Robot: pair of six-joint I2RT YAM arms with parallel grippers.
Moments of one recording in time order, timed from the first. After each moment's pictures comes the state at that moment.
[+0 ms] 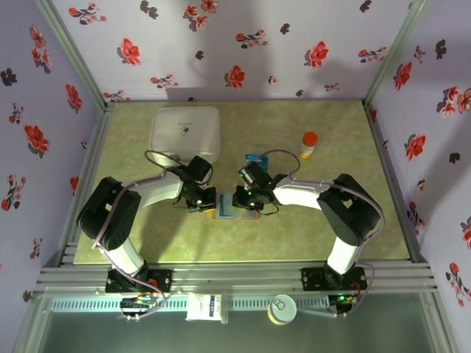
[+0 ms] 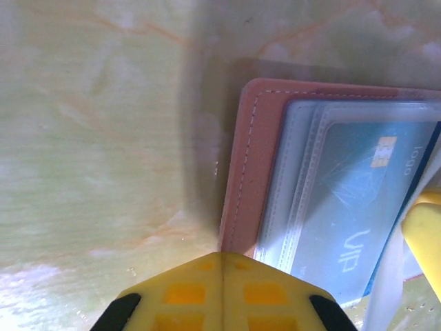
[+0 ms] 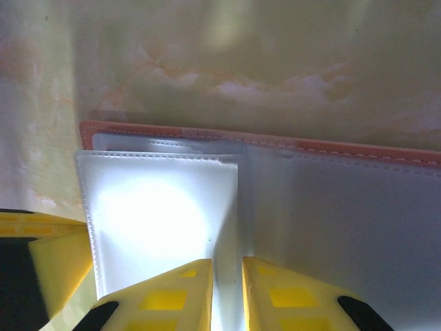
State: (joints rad) left arm -0.62 1.67 0.92 -0.53 0.29 -0.71; right arm 0.79 1.74 0.93 -0.23 -0.26 0.87
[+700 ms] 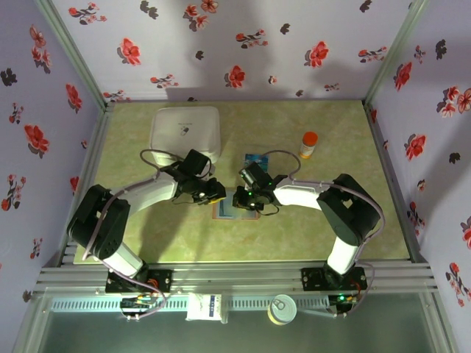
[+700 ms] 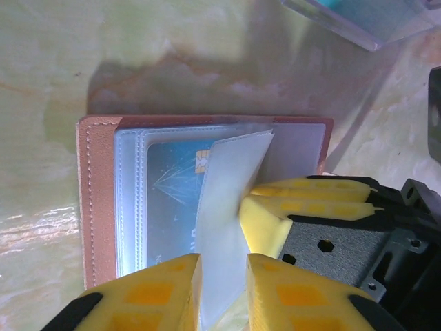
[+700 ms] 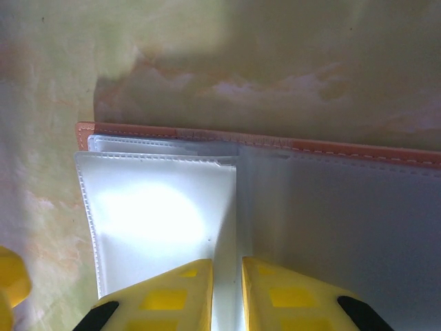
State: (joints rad) left arm -0.62 1.59 0.92 -0.39 0.42 -0.81; right arm 0.79 1.74 0.92 -0.22 -0.26 0.88
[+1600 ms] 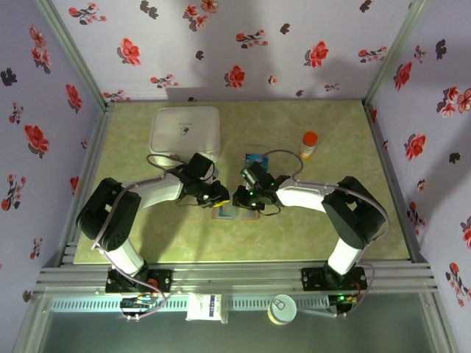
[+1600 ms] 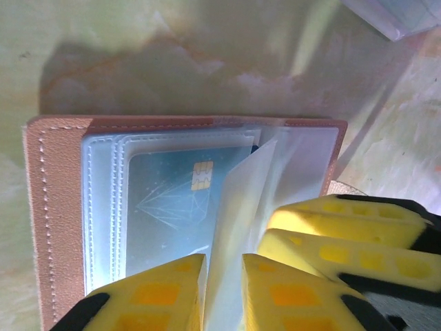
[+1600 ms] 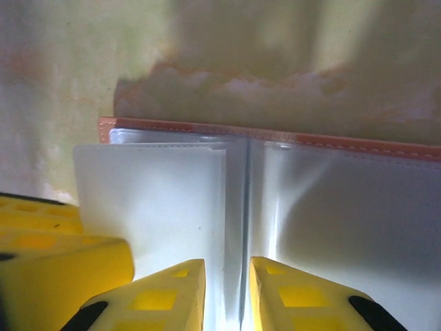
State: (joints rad) left arm -0.64 1.67 0.90 -0.29 0.47 -0.86; right arm 0.79 1.69 0.90 -0.22 -0.25 0.88
